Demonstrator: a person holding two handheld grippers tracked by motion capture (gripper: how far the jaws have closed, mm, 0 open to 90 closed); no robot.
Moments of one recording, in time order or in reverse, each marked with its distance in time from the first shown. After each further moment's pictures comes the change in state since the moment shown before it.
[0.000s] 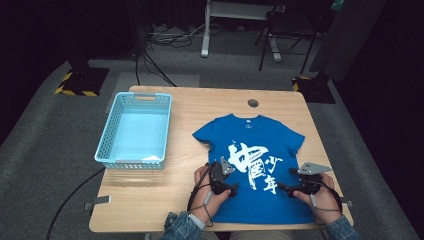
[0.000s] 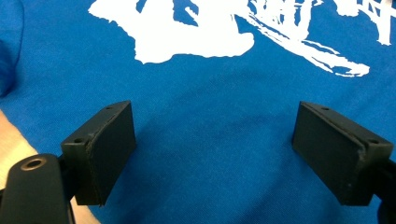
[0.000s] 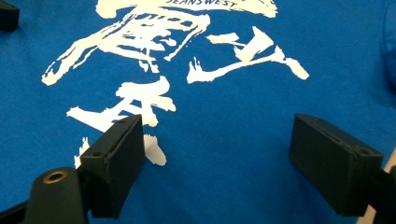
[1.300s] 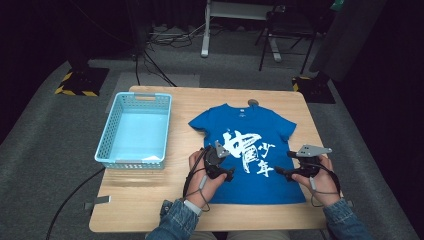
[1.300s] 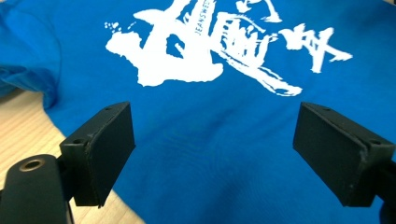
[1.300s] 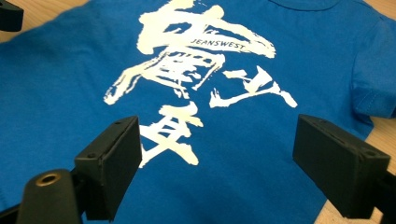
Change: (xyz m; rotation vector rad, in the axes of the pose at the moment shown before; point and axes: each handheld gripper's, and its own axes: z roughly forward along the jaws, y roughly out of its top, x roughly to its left) left arm 0.025 0.033 -0.032 -0.038 0.039 -0.014; right arm -0.015 0.054 -0.003 -0.048 0.021 -0.042
